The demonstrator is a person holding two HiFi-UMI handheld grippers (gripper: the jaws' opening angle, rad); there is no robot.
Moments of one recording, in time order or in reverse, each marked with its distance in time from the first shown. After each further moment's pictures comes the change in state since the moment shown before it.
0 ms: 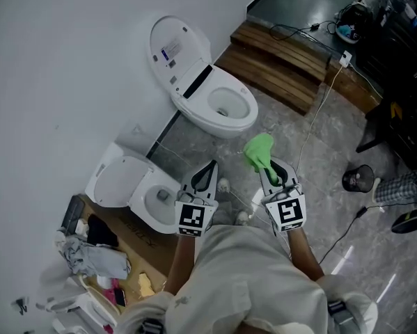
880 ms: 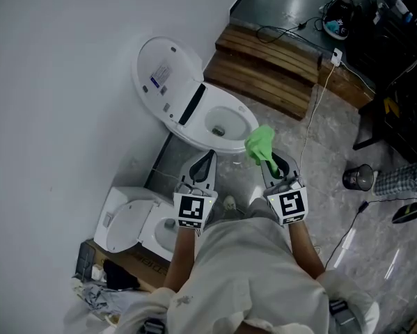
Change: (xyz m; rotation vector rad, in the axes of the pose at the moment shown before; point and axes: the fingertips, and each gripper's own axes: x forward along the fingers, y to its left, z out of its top) left arm 0.143 0.149 0.026 0.012 -0.048 -0.115; right arm 0.172 -0.066 0.017 0.002 0.040 -0.147
